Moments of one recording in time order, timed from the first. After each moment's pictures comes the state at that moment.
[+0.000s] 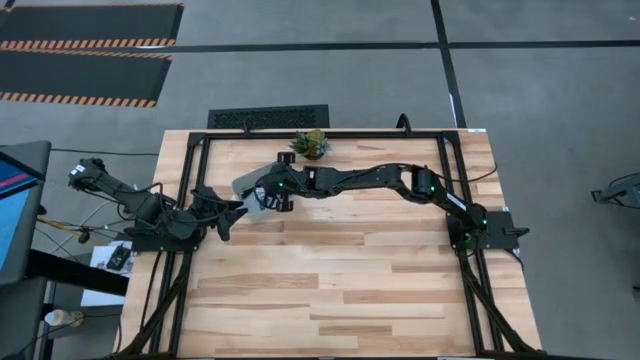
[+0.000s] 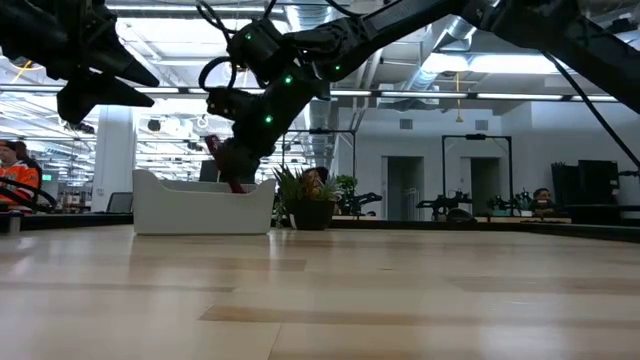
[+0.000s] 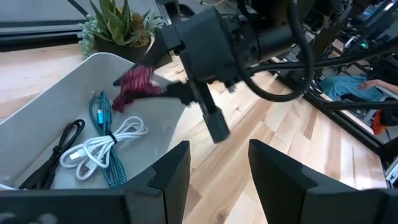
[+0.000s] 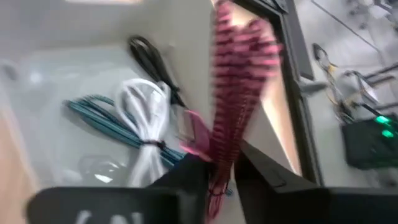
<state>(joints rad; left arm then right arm) -0.48 0.45 0.37 -0.46 -0.82 -0.92 -0.13 2.40 1.99 -0.26 0.35 -0.45</state>
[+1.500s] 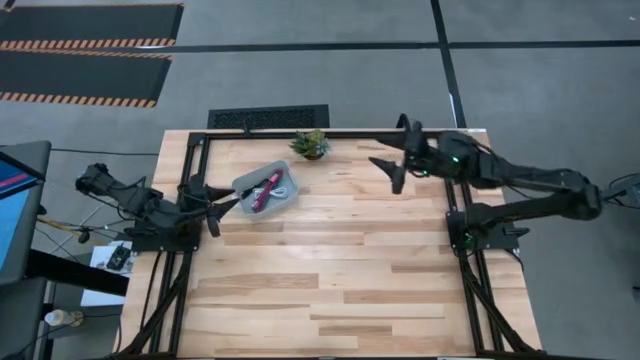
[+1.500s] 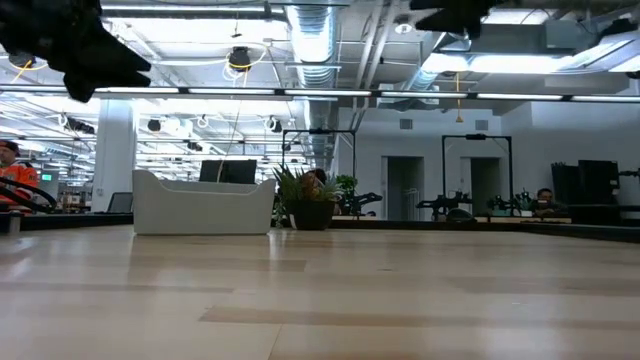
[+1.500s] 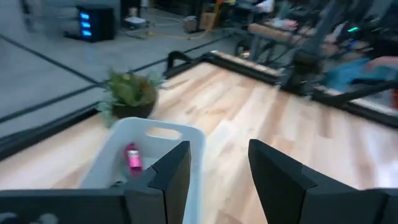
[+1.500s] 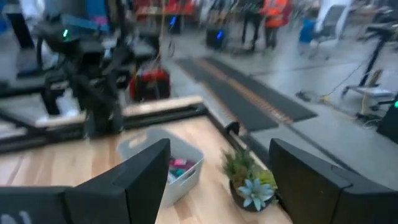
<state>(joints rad) -0.48 0.23 0.37 -0.50 -0.89 -0.49 -0.23 0.91 0.87 -0.07 0.18 0.01</state>
